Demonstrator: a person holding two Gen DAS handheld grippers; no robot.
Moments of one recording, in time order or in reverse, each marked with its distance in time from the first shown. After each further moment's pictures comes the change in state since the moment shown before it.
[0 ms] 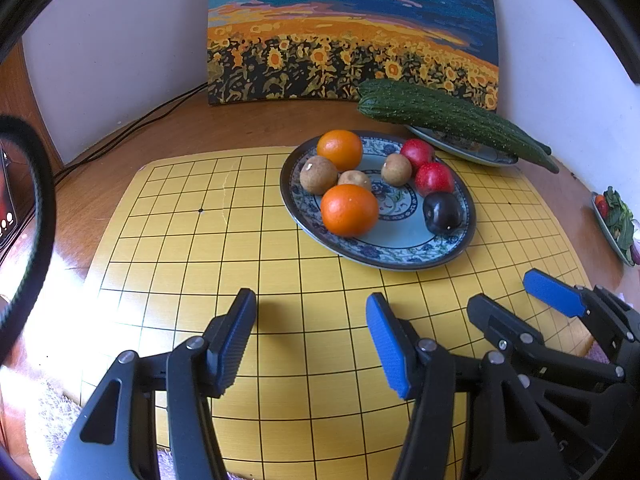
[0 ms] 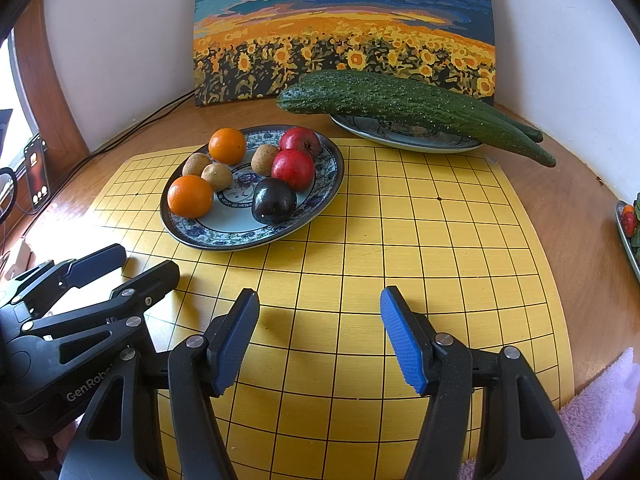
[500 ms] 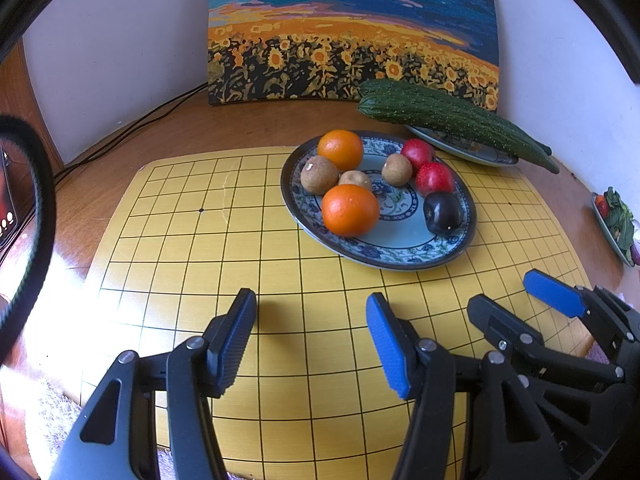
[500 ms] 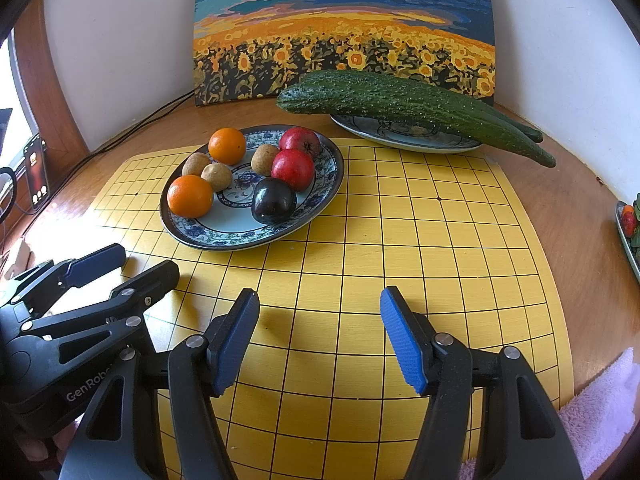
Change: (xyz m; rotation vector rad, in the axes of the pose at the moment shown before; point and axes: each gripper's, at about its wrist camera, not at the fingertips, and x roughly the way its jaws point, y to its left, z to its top) left arm 0.000 0.001 0.000 -0.001 0.000 0.001; right arm 0.000 0.000 0.000 -0.003 0.001 -0.004
